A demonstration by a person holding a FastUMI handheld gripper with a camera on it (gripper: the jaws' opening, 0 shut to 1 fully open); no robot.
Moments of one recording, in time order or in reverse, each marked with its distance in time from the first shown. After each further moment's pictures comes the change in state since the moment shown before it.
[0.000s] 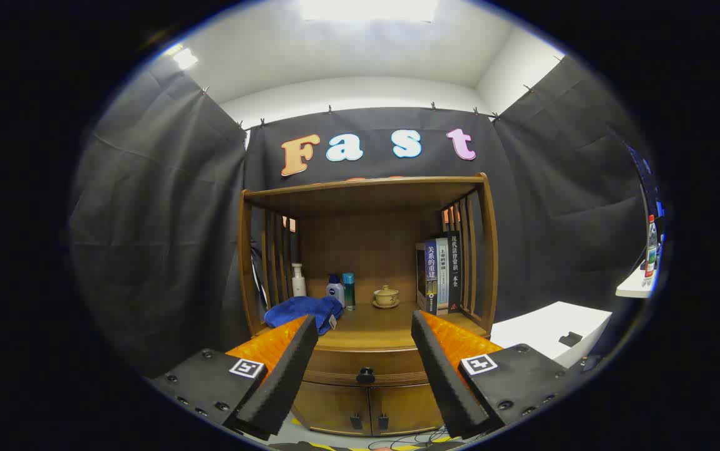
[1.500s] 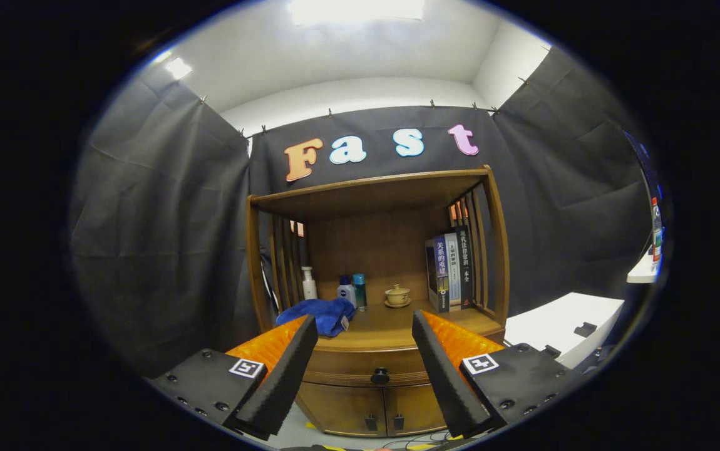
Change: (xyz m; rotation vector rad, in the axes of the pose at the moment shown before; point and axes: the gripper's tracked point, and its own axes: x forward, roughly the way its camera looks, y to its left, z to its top) arm 0.003 0.010 -0.012 0.047 -0.016 0.044
